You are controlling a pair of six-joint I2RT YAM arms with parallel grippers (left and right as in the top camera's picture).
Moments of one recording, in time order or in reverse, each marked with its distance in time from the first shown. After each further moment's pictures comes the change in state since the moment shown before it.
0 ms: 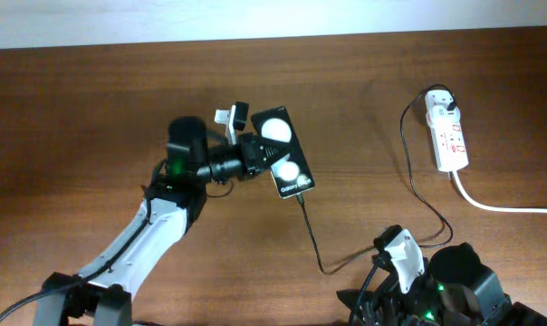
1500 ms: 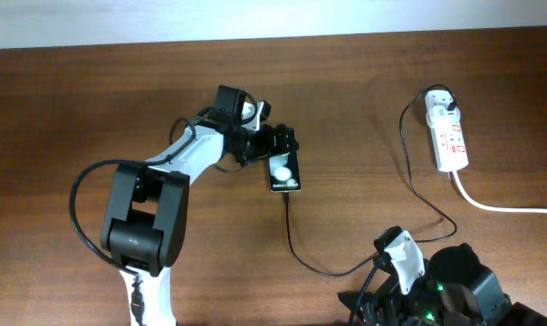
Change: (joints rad) left arm -0.012 0.616 0.585 -0.770 -0.310 0.623; right arm 0.000 0.000 0.000 -0.017 0.000 0.000
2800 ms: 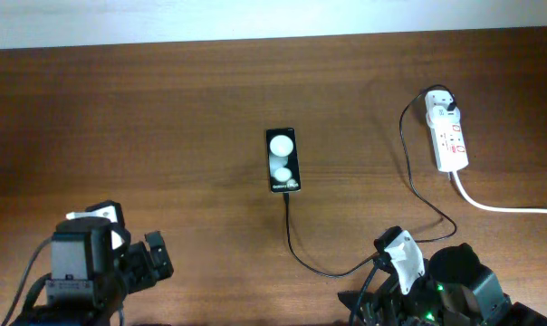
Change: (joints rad) left arm 0.277 -1.382 -0.264 -1.011 -0.700 0.105; right arm 0.000 0.000 0.000 0.000 0.000 0.000
